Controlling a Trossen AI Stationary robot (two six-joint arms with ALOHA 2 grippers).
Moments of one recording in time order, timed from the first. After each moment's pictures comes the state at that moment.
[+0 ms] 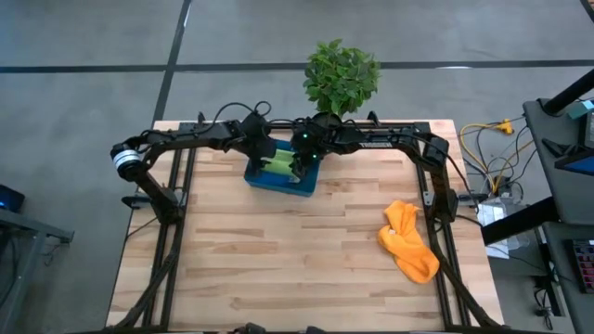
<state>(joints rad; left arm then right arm) 0.59 1.58 1.02 -0.40 0.14 0.80 -0.39 2.05 1.46 -0.28 -0.20 0.02</state>
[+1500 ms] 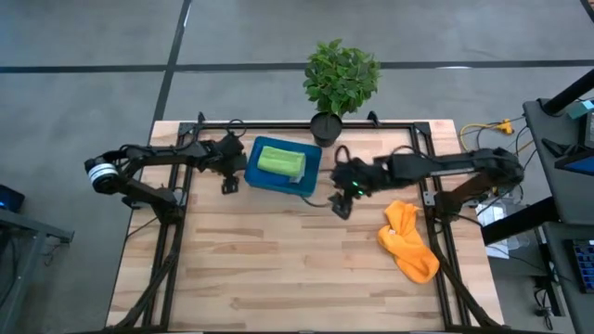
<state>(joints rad) 0.64 1.35 0.61 -0.42 -0.04 0.50 0.02 1.44 1.22 -0.73 0.12 0.44</state>
